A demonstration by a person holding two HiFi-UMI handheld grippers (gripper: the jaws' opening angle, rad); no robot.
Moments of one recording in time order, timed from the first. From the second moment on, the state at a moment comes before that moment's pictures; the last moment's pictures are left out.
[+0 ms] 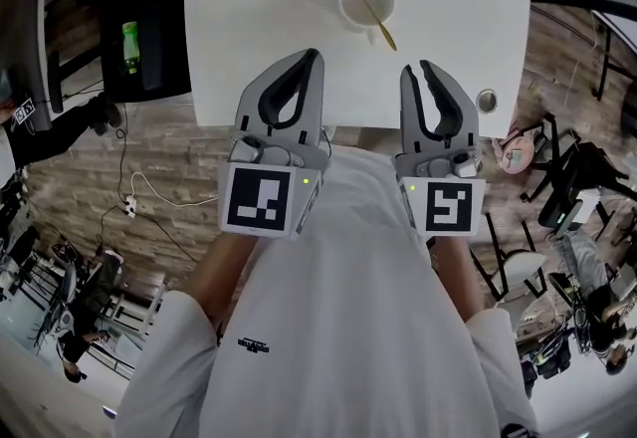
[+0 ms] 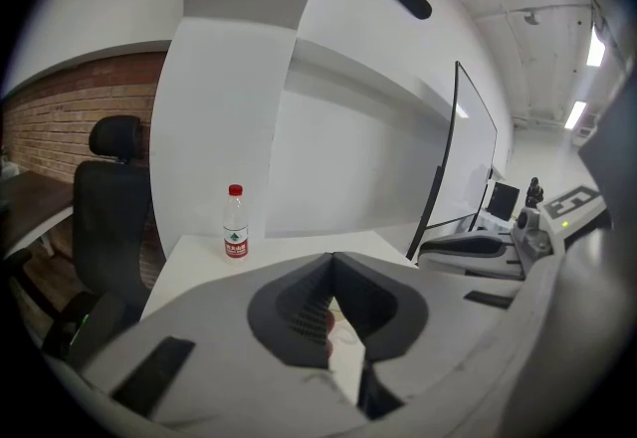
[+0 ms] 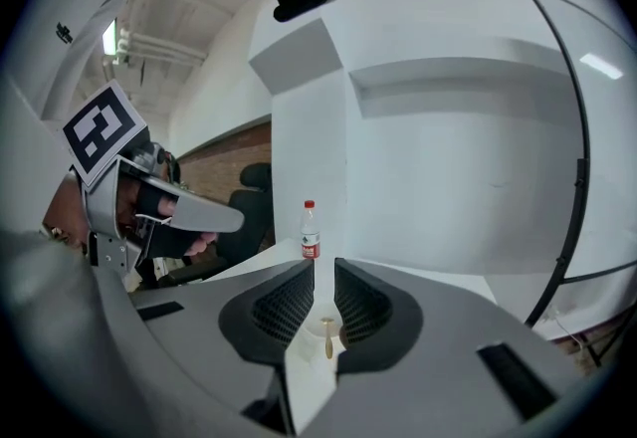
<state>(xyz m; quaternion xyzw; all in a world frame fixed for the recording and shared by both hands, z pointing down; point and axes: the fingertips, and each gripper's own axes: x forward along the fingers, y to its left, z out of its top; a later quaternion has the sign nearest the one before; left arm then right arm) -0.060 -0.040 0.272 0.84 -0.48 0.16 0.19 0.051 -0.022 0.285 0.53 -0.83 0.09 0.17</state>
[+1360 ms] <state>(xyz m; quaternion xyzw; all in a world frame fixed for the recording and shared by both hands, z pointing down) -0.072 -0.027 0.364 0.82 -0.47 0.23 0.25 0.048 -0.046 0.437 0.51 -0.81 0.14 0.27</state>
